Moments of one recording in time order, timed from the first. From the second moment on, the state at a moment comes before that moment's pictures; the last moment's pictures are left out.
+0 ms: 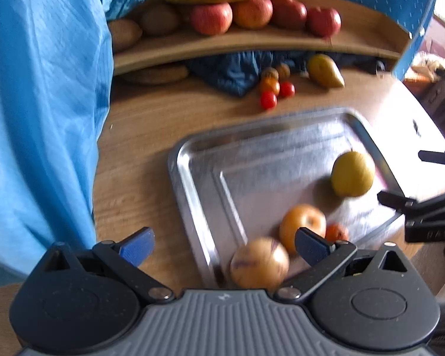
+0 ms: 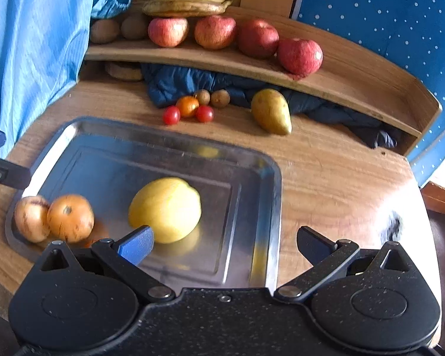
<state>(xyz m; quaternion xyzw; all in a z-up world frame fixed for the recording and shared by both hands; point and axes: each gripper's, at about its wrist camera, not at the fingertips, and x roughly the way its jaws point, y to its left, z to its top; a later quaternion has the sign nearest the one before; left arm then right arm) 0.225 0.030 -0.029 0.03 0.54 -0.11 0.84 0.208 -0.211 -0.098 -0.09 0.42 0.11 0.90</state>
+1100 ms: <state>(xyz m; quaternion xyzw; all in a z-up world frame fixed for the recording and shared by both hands) 0.366 -0.022 -0.069 -0.04 0.53 -0.04 0.84 0.332 -0.208 -0.117 -0.16 0.37 0.20 0.89</state>
